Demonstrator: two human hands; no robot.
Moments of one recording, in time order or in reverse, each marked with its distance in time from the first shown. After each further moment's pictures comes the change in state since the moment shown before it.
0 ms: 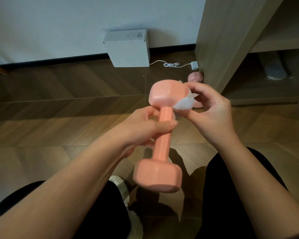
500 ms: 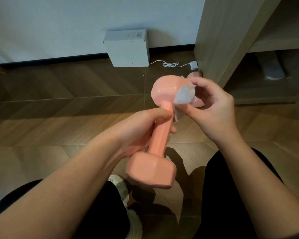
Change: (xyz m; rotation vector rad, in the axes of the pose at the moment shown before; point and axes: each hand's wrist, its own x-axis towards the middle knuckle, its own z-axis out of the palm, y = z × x) left_hand -0.008 0.005 0.007 -0.288 -0.159 -0.102; right_hand -0.001 -0.007 -0.002 0.034 0.017 -0.042
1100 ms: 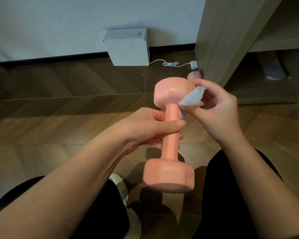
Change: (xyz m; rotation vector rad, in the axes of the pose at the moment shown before) left_hand 0.001 0.002 -0.001 0.227 -0.041 0.059; right_hand -0.001 0.002 -0.008 0.045 -0.027 0.066
